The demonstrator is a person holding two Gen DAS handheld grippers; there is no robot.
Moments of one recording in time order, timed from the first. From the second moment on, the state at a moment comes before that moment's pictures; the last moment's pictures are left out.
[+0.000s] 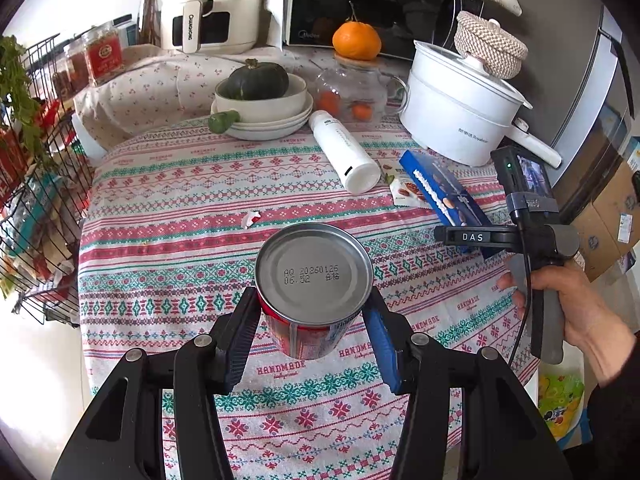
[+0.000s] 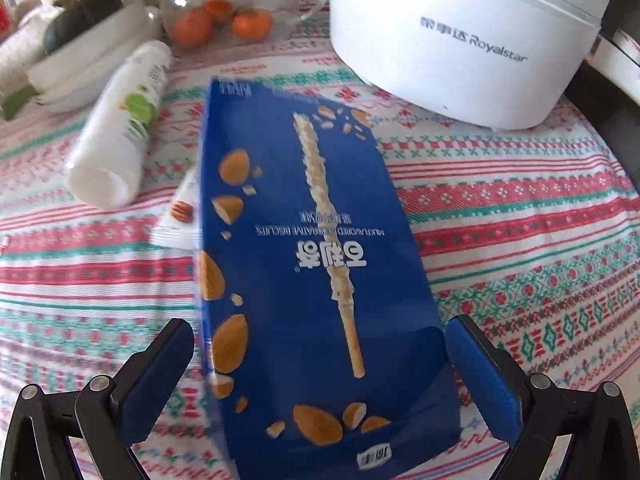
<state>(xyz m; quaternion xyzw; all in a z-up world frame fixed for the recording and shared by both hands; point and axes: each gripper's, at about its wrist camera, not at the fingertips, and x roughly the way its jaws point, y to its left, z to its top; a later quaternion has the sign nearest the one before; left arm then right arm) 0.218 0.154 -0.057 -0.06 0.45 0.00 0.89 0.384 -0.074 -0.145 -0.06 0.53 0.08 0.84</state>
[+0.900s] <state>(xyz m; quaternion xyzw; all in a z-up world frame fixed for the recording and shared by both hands) 0.185 0.082 -0.035 -0.06 0.43 -0.08 0.90 0.299 -0.177 -0.082 0.02 0.51 0.14 0.85</state>
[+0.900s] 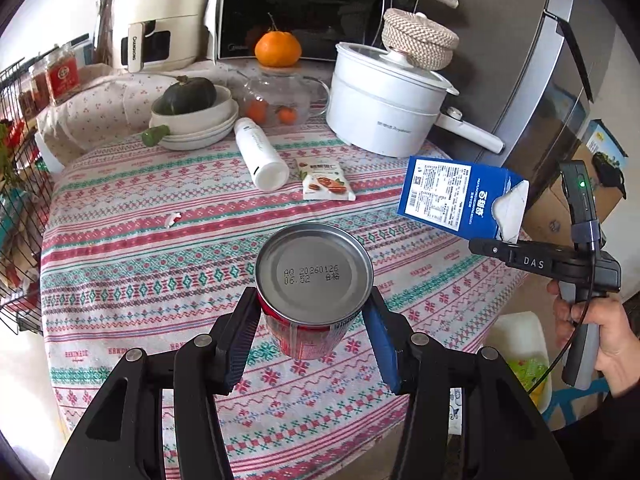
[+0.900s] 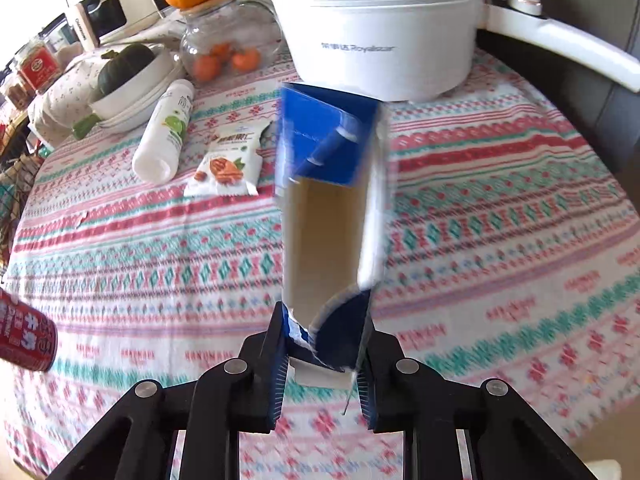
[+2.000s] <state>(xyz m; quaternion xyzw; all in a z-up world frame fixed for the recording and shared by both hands) 0.119 -0.146 -0.045 0.04 0.43 -0.30 0.85 0.074 -0.351 -0.031 0.05 0.54 0.01 0.84</state>
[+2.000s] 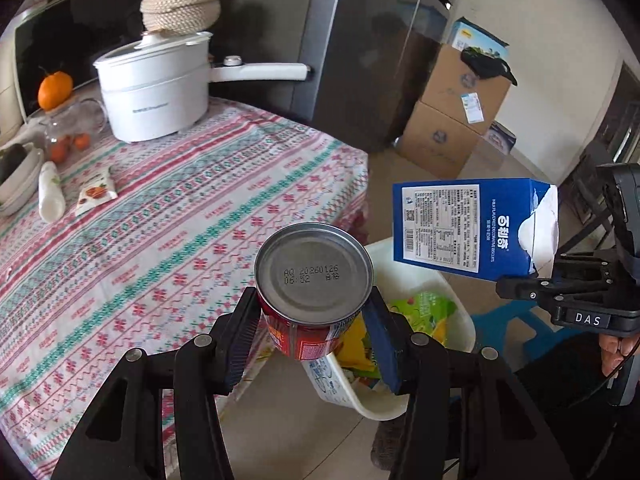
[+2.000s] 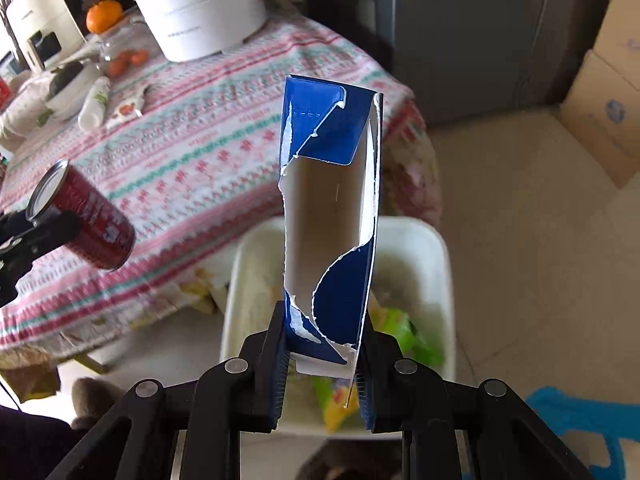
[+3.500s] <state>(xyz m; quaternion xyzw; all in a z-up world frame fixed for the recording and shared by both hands) 0.124 -0.143 -0.066 0.10 0.42 -0.29 0.85 0.075 -0.379 -0.069 0.09 0.59 -0.04 0.80</state>
